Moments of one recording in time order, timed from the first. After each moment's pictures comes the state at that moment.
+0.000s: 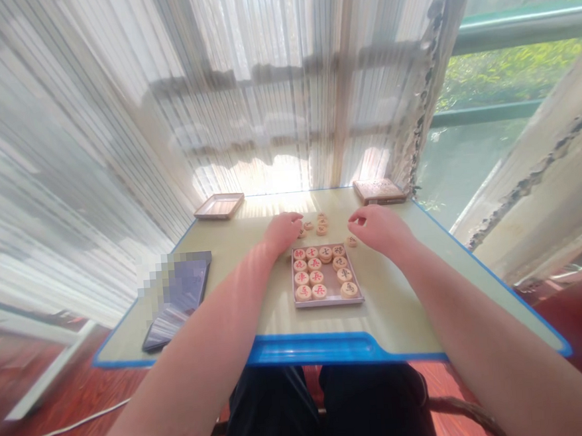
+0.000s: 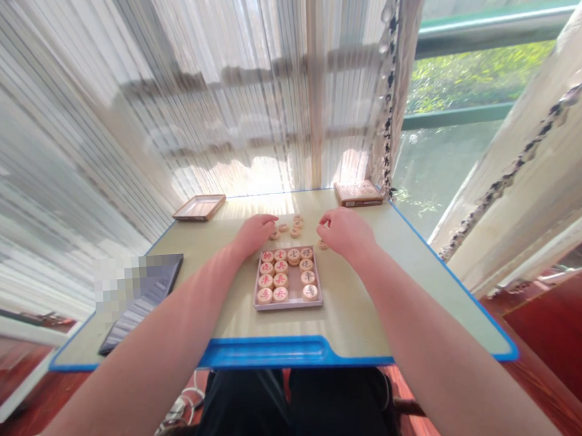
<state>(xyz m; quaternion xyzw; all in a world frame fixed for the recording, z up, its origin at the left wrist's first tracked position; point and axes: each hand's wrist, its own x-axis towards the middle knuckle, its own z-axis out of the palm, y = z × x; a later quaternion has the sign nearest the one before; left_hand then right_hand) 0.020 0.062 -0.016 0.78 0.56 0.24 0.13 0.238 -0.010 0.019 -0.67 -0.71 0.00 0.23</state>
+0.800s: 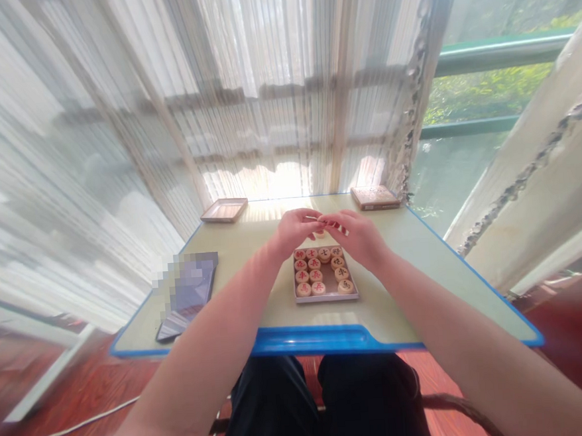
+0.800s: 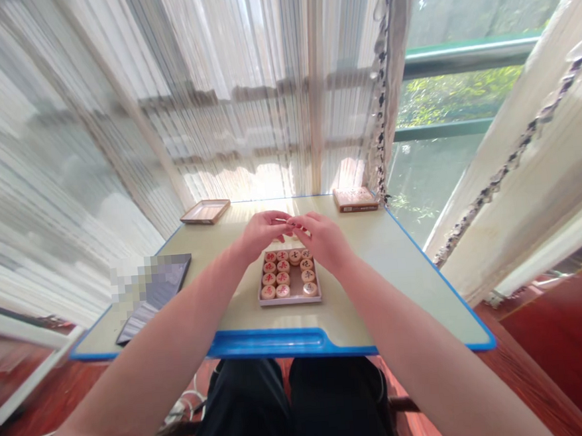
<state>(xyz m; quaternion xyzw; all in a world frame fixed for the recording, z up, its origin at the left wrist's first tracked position) 0.041 0.019 0.018 0.68 0.37 0.41 0.48 0.207 -0.024 0.012 -0.45 -0.79 0.02 0.42</state>
